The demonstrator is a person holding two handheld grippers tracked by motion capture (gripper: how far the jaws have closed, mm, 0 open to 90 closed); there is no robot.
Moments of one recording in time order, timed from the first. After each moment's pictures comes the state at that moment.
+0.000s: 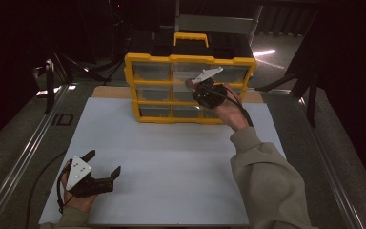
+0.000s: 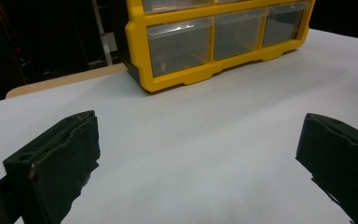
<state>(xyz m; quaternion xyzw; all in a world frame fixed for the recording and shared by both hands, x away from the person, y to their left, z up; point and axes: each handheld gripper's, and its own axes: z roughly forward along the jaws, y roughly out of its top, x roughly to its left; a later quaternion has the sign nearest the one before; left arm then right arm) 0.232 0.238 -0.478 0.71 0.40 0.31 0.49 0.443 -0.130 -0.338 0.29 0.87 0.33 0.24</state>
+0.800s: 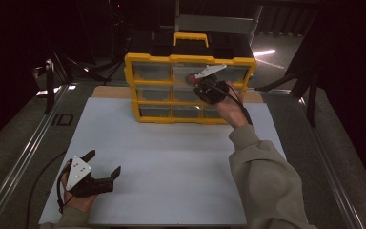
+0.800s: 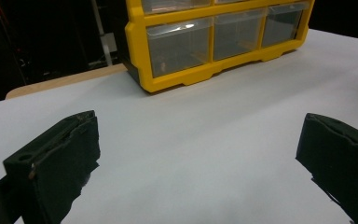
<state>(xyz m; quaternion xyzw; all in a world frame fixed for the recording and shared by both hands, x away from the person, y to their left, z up) 0.232 0.237 -0.478 0.71 0.40 0.31 0.49 0.455 -0.136 -0.336 0.32 0.85 0.34 0.25</state>
